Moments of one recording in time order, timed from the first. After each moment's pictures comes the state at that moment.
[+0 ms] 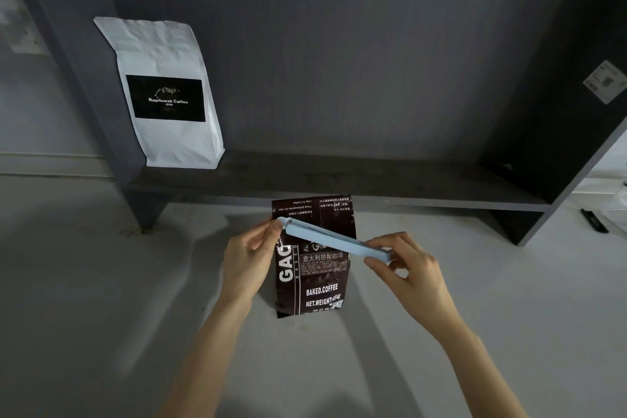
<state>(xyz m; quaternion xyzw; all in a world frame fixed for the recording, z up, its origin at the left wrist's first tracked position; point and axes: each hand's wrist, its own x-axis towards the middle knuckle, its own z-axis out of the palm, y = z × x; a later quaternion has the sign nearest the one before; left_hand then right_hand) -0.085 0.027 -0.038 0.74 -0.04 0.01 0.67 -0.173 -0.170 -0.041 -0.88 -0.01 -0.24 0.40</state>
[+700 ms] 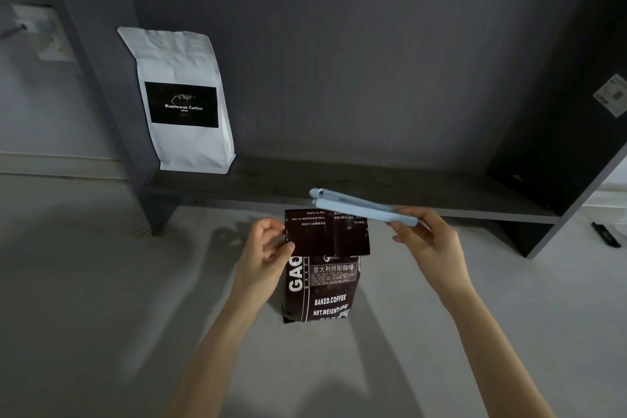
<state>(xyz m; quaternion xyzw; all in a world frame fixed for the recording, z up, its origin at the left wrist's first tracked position) -0.087 0.032 -0.040 0.72 -0.12 -0.02 0.69 -0.150 -0.183 -0.012 -0.78 0.11 -0.25 0.56</state>
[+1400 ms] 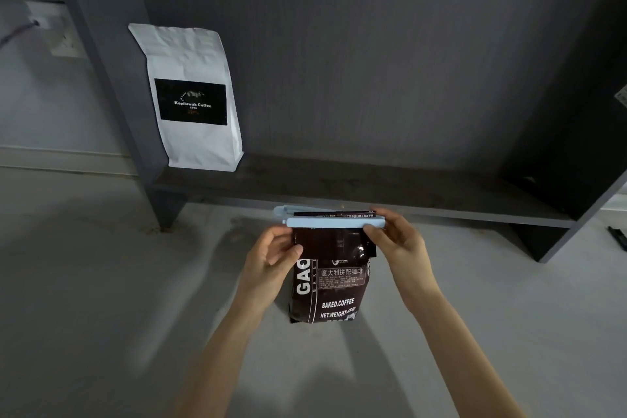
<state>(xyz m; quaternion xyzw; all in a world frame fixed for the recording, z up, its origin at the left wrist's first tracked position) -0.088 0.036 -0.047 0.70 -0.11 -0.05 0.71 -0.127 -0.146 -0.027 -0.68 0.10 -0.17 0.70</state>
